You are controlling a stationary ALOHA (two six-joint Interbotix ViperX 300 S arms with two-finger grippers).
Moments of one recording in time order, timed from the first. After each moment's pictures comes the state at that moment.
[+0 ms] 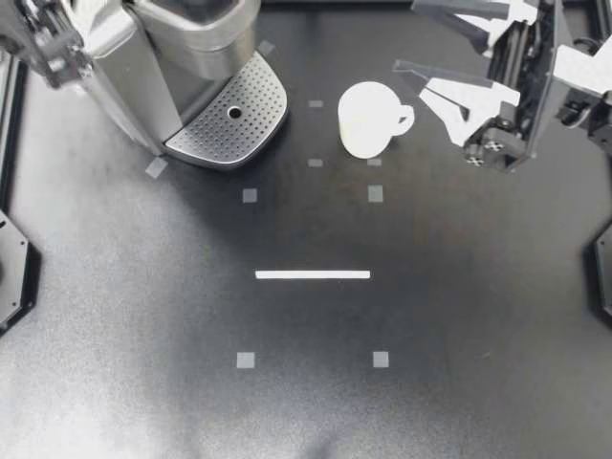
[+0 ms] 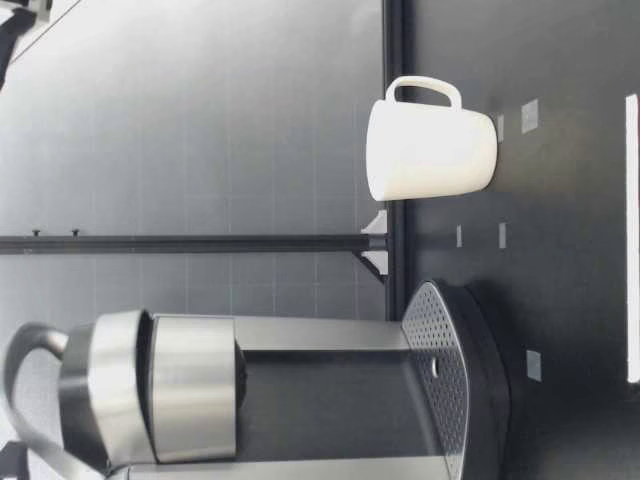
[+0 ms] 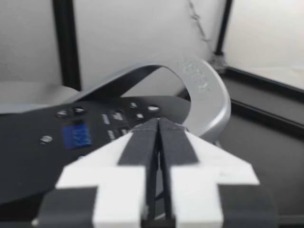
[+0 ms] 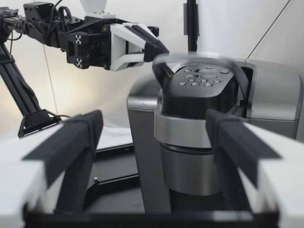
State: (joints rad) left arm 0.56 -0.68 0.78 1.65 0.01 -1.70; right arm -0.29 -0.48 0.88 0.01 -0.62 0.04
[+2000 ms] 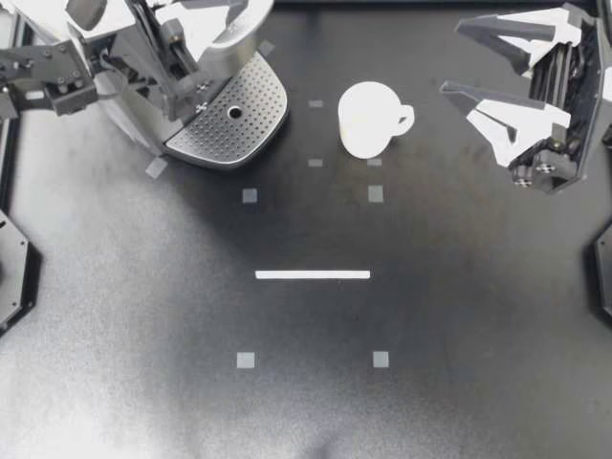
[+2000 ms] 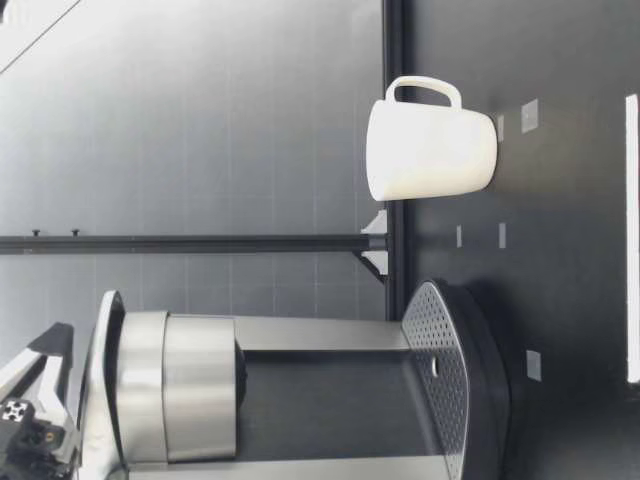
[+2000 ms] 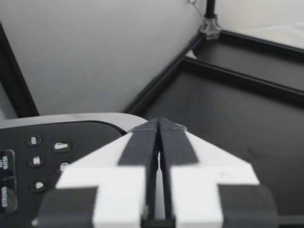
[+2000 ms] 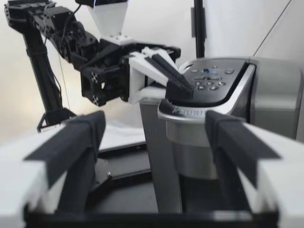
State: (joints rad) left arm 0.31 -0.39 0.63 1.68 0.27 -1.67; right arm -0.28 -0.62 0.99 0.01 -0.59 0.06
